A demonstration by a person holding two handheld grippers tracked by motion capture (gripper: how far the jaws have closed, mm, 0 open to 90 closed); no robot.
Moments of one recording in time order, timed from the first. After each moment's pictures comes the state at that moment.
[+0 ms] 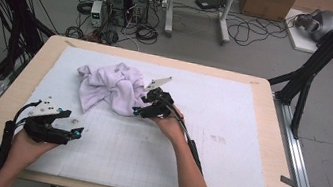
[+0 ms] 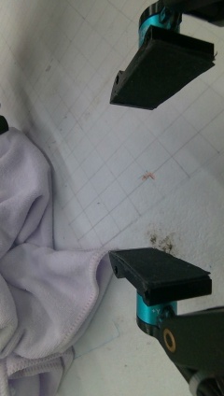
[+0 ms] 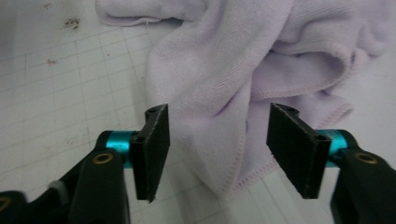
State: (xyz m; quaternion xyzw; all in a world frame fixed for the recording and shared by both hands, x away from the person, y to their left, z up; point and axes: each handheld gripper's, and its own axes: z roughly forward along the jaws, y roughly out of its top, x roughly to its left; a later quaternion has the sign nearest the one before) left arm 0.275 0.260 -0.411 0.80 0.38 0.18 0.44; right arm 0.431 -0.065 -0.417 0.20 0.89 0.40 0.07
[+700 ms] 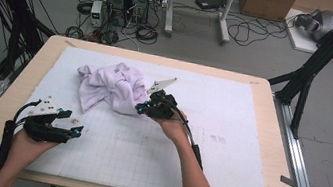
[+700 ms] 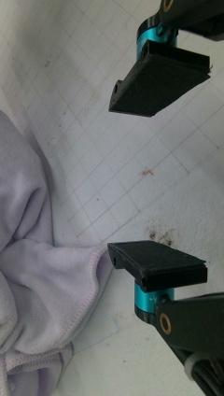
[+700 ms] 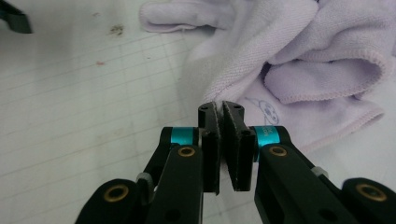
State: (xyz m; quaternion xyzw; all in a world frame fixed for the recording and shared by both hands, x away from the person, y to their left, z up) left arm 0.276 0.261 -0.410 0.80 0.38 0.19 0.43; right arm 0.415 -0.079 -0.402 0.17 0.89 0.43 0.04
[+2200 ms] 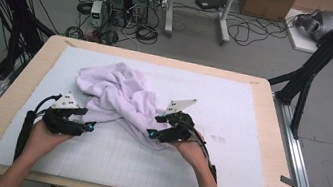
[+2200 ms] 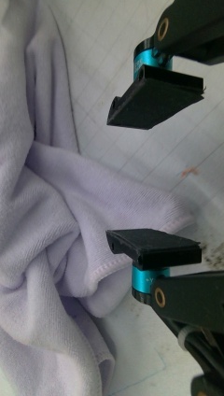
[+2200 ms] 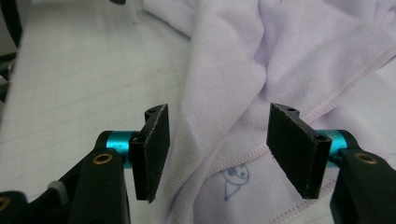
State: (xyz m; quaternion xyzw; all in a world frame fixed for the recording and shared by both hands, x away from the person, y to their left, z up) left arm 0.315 0.231 -0.418 0.83 0.35 0.17 0.40; right arm 0.364 -0.129 -0.411 0.18 0.89 0.43 0.04
